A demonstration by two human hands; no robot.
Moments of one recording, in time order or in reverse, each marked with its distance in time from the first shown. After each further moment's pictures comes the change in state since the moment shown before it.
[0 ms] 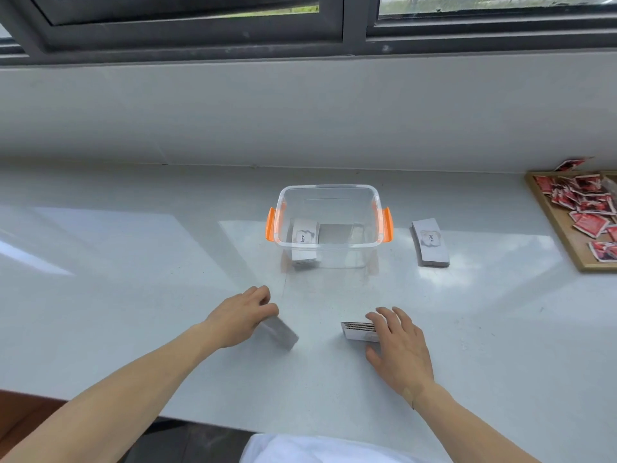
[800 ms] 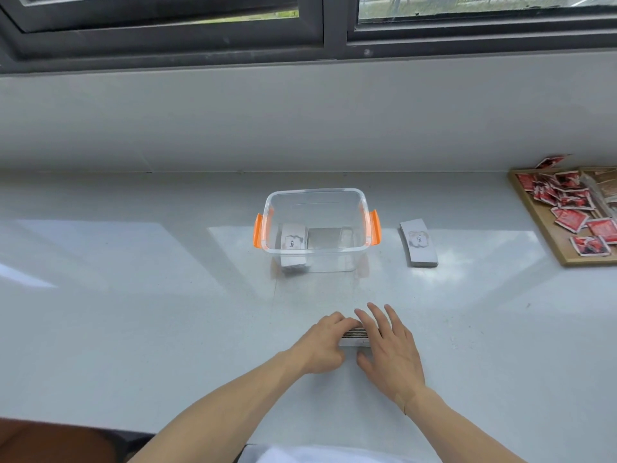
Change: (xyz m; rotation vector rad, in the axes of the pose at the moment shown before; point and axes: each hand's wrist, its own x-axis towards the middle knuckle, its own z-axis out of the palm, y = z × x) left_hand 0.081 0.143 0.018 -0.643 -0.144 -0.035; right_hand -0.002 -0.004 0.000 0.021 0.046 0.004
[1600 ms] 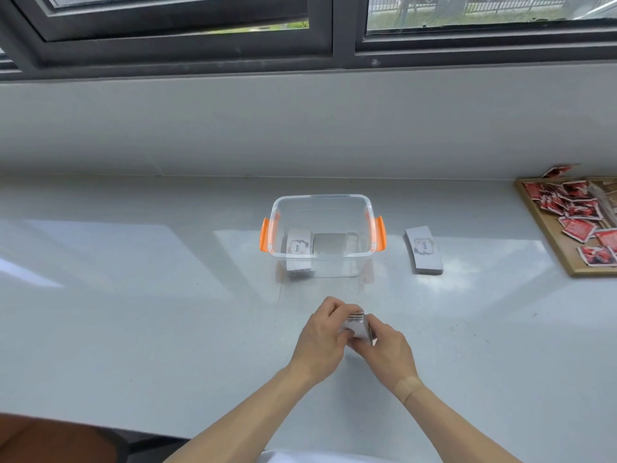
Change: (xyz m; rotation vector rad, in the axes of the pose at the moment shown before) left_hand -0.023 0.028 -0.013 -0.207 0.555 0.060; right_hand 0.017 -0.019 -0.022 0.671 -0.071 0.233
